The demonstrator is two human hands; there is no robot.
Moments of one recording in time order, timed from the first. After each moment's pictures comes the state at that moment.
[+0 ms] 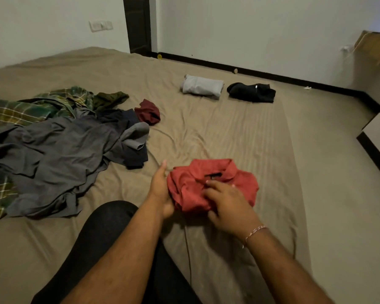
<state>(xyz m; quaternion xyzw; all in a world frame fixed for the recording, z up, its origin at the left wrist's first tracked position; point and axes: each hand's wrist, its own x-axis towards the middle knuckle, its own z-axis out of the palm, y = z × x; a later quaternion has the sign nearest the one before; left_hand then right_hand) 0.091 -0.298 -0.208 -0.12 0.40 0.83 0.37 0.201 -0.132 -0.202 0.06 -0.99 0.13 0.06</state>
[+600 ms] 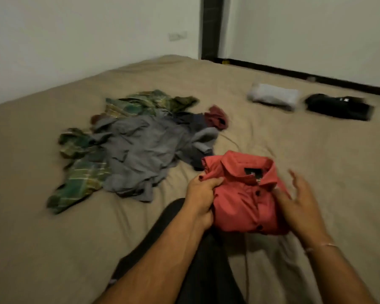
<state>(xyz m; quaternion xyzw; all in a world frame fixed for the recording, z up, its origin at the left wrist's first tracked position) 0.112 -0.361 -0.169 -0.14 0.48 0.86 0.12 0.154 -0.155 -0.184 -0.13 -0.85 0.48 0.17</state>
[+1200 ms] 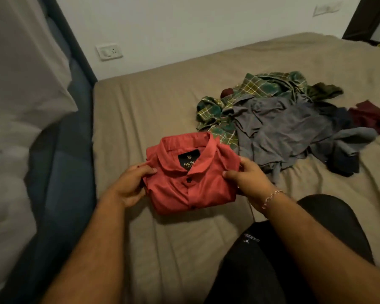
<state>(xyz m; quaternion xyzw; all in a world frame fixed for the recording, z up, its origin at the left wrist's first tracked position) 0.274 -0.825 -0.185 -0.28 0.56 0.78 -0.05 0.141 -0.552 -0.177 0.08 -0.71 0.65 -0.27</state>
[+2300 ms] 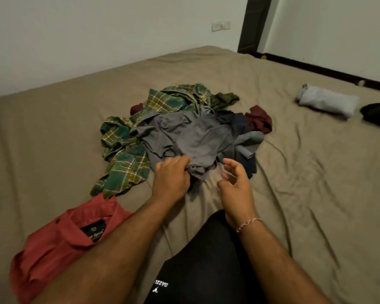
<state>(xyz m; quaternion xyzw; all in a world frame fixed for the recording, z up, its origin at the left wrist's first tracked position) 0.036 -0.578 -0.214 0.04 0.97 0.21 -0.16 0.066 -0.398 -0.200 -0.05 -0.76 0.64 0.06</state>
